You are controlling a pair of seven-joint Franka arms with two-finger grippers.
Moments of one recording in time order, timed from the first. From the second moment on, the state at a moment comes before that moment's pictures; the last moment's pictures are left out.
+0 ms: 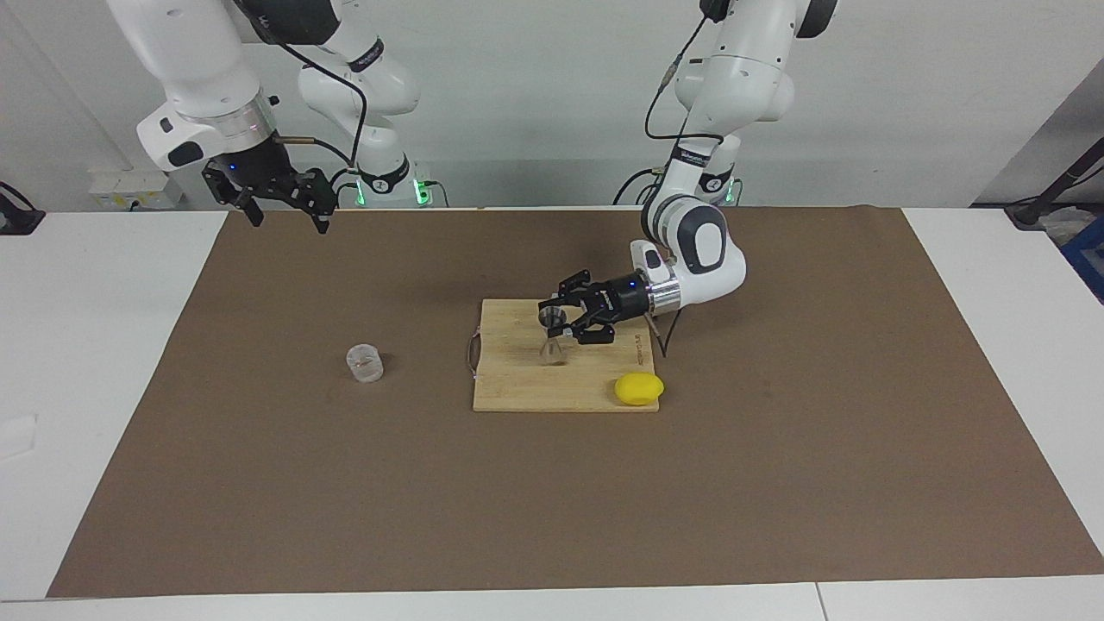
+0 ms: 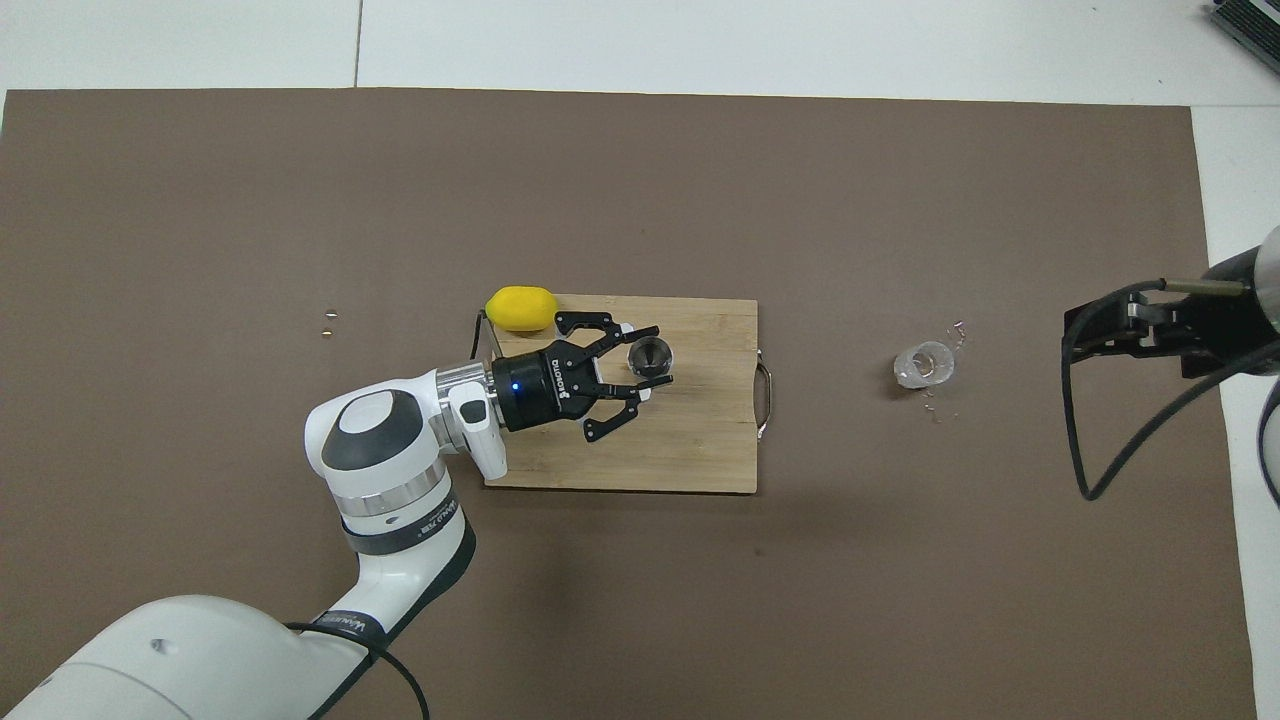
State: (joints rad) left arm -0.43 0.30 -0.05 -2.16 -2.10 2.03 2.56; right arm -0.06 -0.03 0.12 -1.60 -0.02 1.50 0.21
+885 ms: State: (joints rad) left arm -0.49 0.33 -0.05 -2.16 -2.20 2.09 2.64; right arm -0.06 -0.03 0.11 -1.60 -0.02 1.50 0.21
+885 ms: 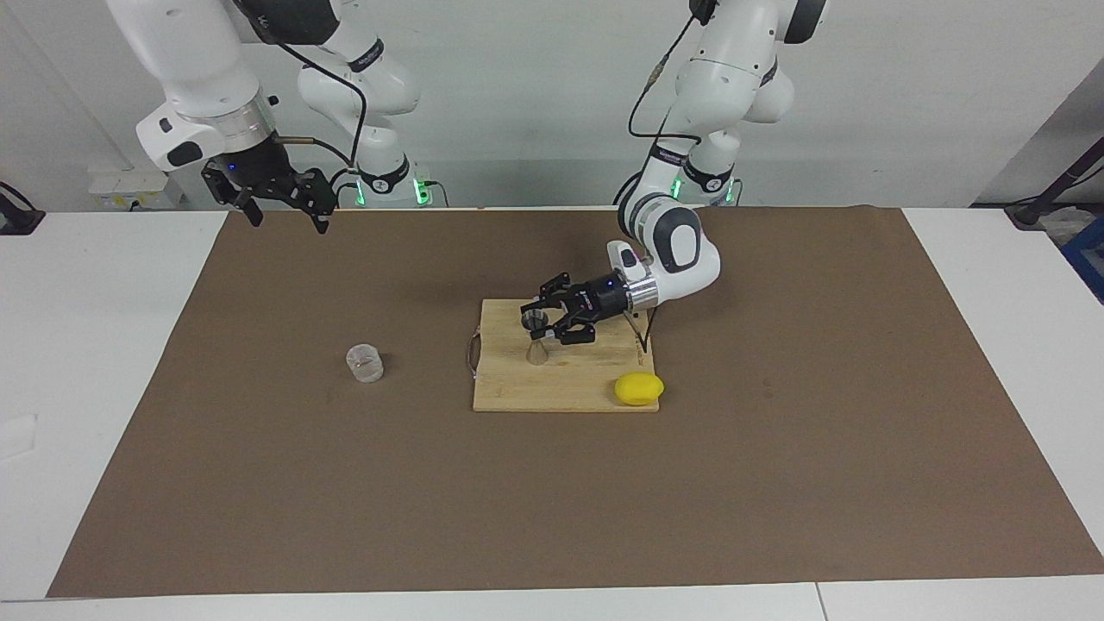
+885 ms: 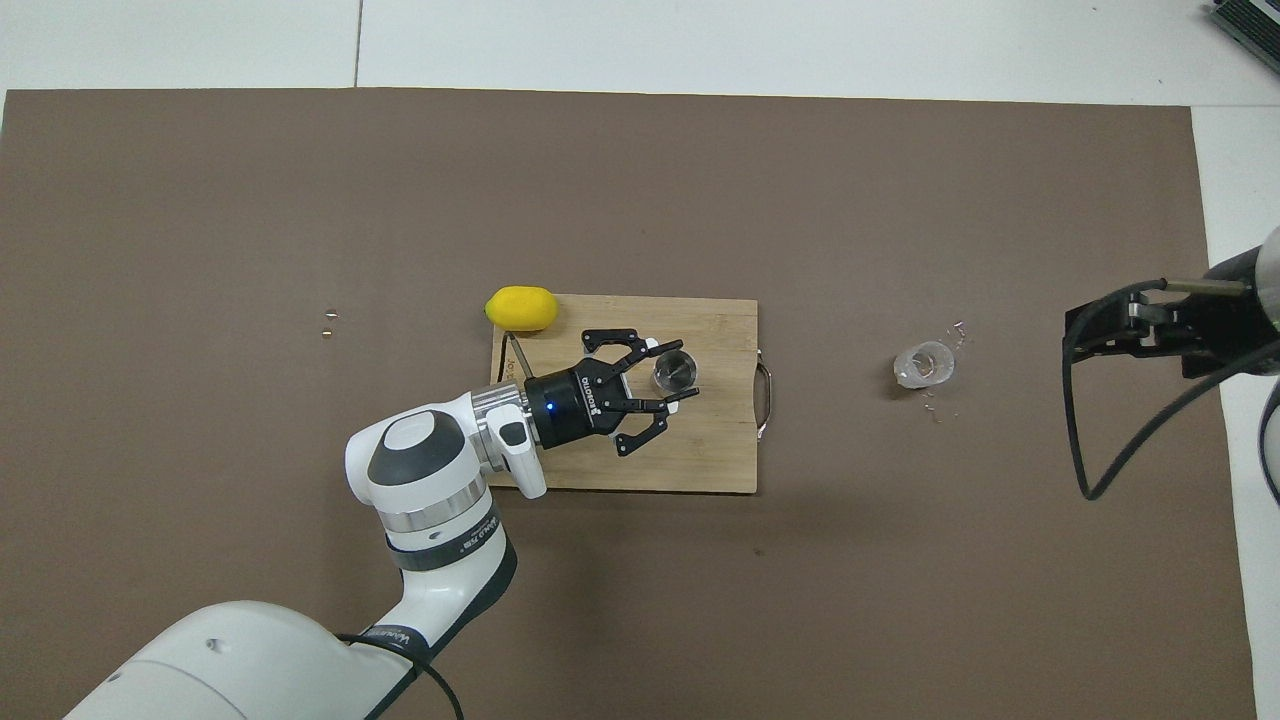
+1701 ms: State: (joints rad) left arm -0.40 0.34 -0.03 -2.23 -2.13 2.08 2.64; right arm -0.06 -0.03 0.11 -1.60 -0.02 1.50 0.24
